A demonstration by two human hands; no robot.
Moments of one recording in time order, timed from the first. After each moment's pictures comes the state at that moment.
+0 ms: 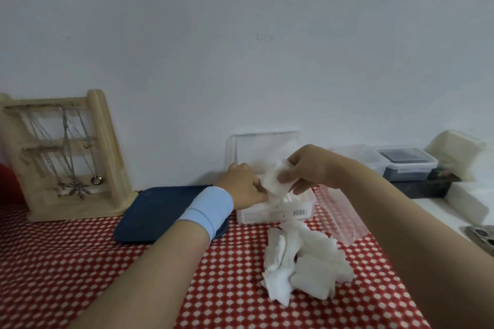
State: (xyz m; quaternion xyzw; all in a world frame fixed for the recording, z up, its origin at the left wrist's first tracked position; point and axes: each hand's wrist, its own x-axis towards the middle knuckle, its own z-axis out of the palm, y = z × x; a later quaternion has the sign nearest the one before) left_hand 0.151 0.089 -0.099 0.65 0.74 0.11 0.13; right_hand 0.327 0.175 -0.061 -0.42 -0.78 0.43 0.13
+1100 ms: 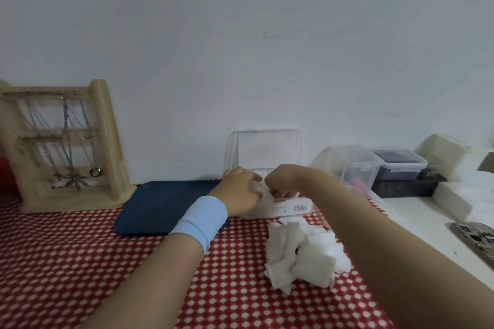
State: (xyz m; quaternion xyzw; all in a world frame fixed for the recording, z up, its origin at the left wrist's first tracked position) left_hand 0.147 0.064 -0.116 0.64 0.72 0.20 0.16; right_hand 0.278 0.125 -0.059 -0.52 -0.80 0.28 -0.08
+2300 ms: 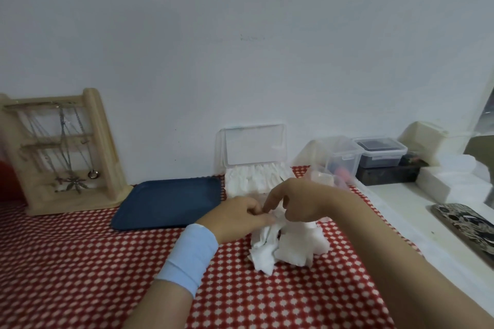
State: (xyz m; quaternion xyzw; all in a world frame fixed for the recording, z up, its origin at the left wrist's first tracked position) left_hand 0.198 0.008 -0.124 0.61 0.71 0.21 0.28; right_hand 0.365 0.106 -0.094 -0.34 -0.91 0.23 -0.02
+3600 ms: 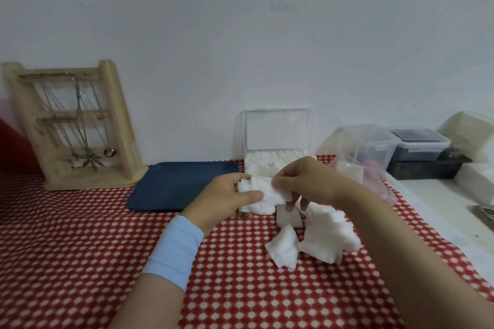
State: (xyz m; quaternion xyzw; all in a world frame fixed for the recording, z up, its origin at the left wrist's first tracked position) left_hand 0.145 -0.005 -0.142 0.49 0.64 0.46 0.38; right_hand 0.331 0.100 -0.103 -0.35 -0.81 0.44 0.14
